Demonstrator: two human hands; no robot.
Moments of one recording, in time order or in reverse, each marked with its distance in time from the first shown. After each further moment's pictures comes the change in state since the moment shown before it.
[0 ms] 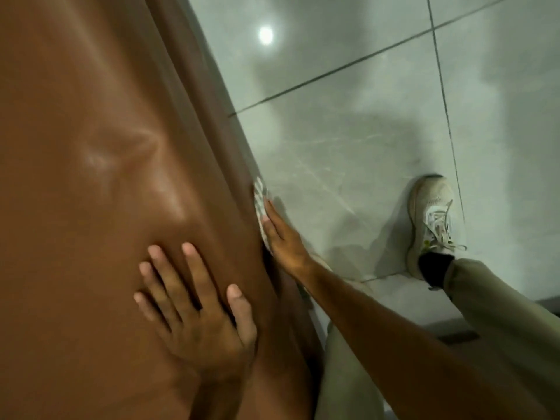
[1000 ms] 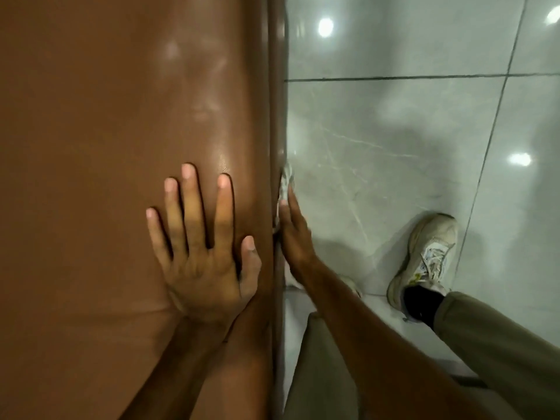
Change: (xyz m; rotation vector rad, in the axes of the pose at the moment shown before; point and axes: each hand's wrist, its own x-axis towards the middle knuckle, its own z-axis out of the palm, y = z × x) left_hand -0.002 -0.001 0.014 0.088 0.110 -0.026; right_hand -0.022 0.015 0.002 -0.032 -0.037 0.137
